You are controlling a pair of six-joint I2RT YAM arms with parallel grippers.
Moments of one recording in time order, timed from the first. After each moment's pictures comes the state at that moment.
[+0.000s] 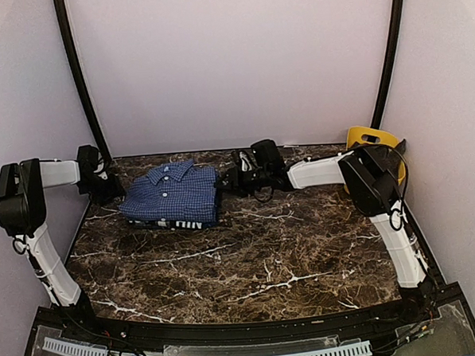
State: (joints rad) left arm 0.11 1.82 1.21 -0.41 0.19 -0.33; right arm 0.68 2.40 1.77 0.15 -0.60 0.76
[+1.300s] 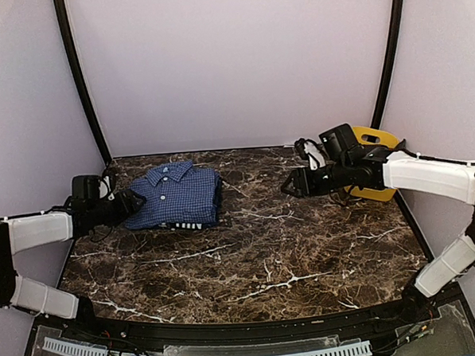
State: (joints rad) left arm -0.09 1.33 0.57 0.08 0.32 -0.55; right arm 0.62 1.51 1.09 -0.29 -0.28 0.38
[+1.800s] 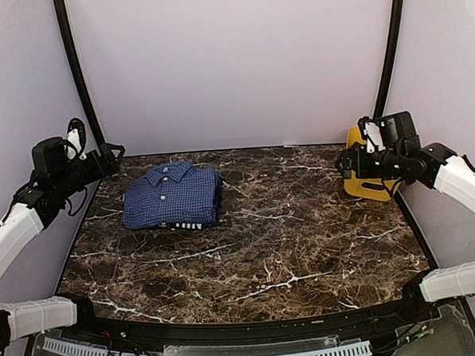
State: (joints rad) left arm -0.12 0.96 0.82 -0.11 0.16 -0.39; right arm 0.41 1.10 1.01 -0.54 0.07 0.27
